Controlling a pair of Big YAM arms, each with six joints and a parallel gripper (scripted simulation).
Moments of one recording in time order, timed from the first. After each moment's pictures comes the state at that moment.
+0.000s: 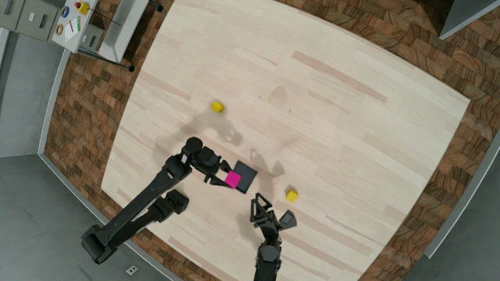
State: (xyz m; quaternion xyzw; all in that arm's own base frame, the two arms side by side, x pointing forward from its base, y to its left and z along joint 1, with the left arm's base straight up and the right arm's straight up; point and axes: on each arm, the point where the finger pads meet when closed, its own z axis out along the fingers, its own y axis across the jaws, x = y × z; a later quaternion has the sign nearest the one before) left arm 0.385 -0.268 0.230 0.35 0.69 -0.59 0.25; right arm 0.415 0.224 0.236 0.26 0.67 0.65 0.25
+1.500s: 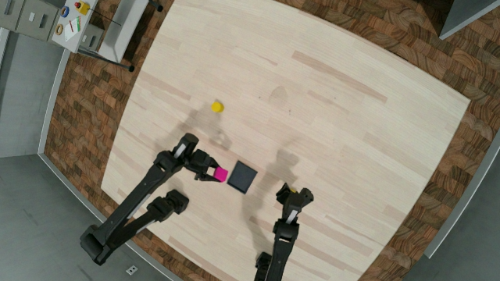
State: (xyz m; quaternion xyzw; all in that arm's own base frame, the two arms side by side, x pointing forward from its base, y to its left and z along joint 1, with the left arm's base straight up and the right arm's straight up) left arm 0.355 -0.205 0.169 0.38 0.77 -0.47 0.19; right arm 0.454 0.107 0.052 0.16 0.97 0.10 0.15
